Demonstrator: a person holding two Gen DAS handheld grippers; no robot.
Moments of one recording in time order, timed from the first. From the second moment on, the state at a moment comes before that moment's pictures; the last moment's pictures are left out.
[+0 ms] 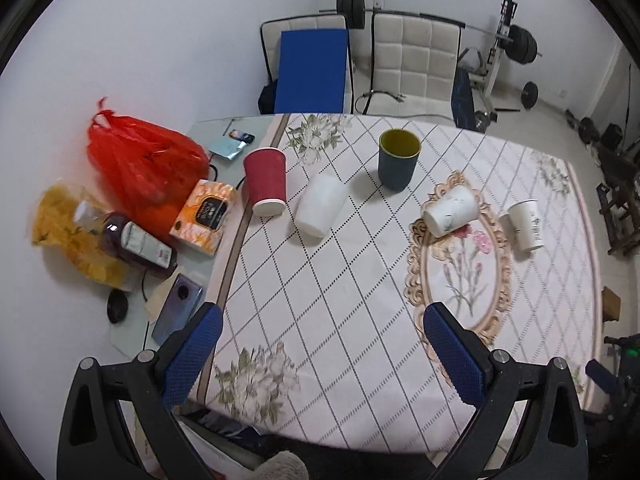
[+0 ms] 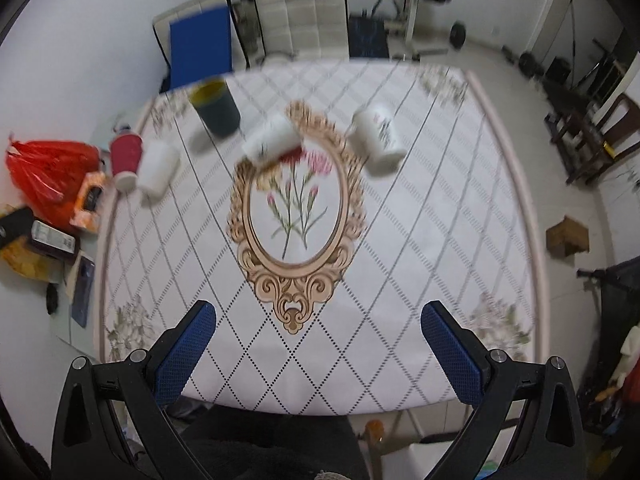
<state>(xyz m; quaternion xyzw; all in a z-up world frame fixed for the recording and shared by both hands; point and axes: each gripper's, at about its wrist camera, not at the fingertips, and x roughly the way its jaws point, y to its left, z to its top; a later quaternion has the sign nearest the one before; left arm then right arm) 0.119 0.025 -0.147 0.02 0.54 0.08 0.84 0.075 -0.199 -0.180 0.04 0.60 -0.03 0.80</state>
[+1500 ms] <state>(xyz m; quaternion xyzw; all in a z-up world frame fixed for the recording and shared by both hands) 0.398 -0.028 -0.350 0.08 0.48 -0.07 0.87 0.303 -0.193 -0.366 0.03 0.68 -0.10 0.72</state>
